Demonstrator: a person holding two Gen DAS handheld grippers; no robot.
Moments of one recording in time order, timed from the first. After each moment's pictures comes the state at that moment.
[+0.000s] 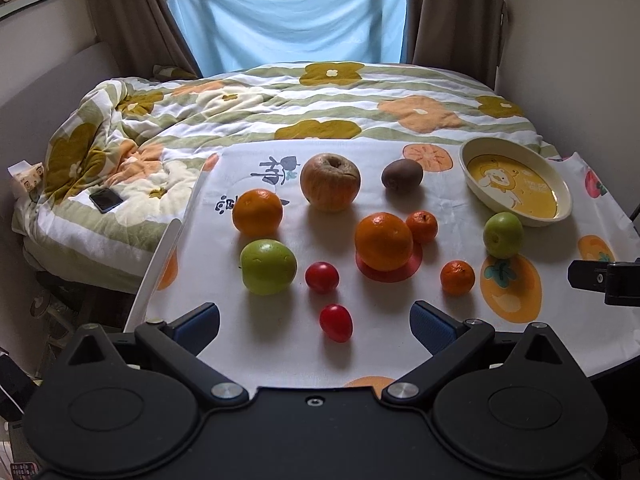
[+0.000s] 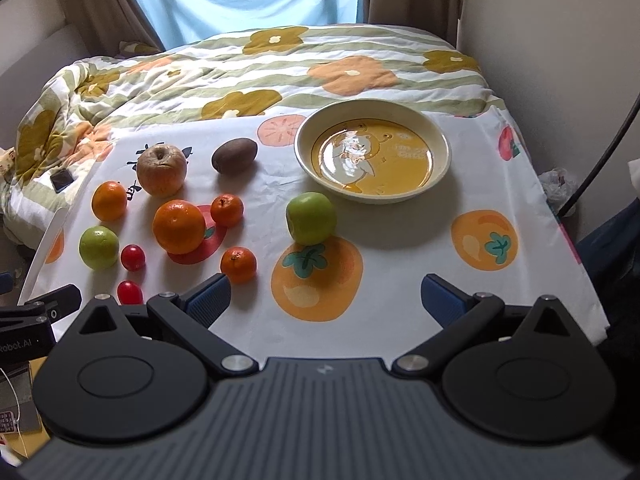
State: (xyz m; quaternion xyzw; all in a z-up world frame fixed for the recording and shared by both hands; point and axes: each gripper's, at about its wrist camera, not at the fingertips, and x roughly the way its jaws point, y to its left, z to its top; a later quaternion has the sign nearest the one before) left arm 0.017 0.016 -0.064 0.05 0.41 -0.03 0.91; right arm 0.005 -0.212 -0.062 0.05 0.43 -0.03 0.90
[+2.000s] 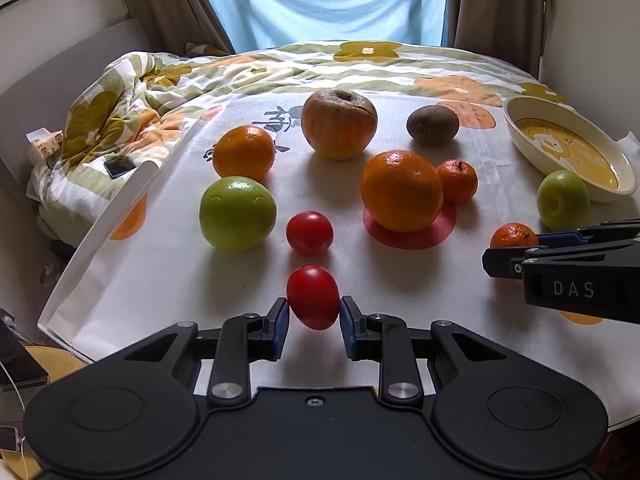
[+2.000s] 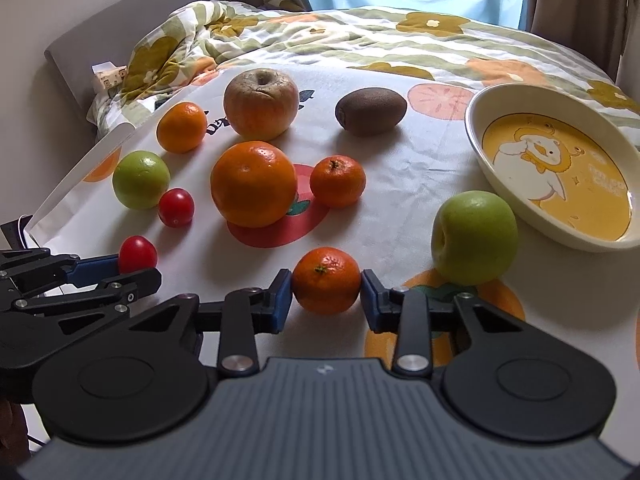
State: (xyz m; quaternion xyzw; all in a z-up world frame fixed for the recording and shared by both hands) left arm 0.040 -0.017 -0.145 0.04 0.42 0.04 0.91; right arm 0.079 -0.176 -0.155 0.00 0.42 0.18 0.89
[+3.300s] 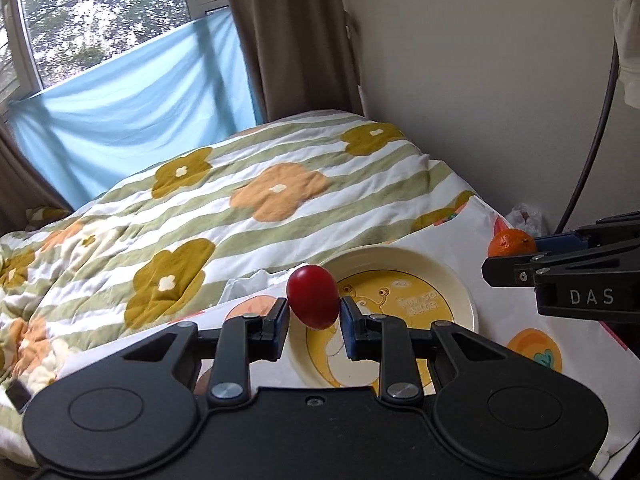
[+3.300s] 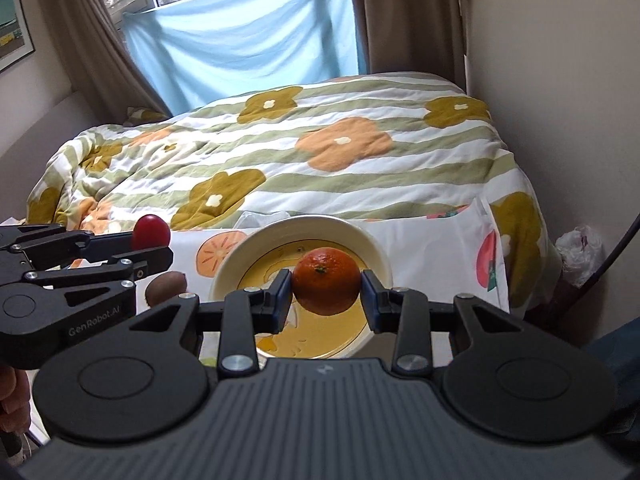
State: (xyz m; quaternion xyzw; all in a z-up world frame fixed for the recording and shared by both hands) left arm 0.172 -0.196 -0.035 0.17 0.33 -0.22 0.90; right arm 0.122 -0.375 -0.038 0.11 0.36 -0.02 0.93
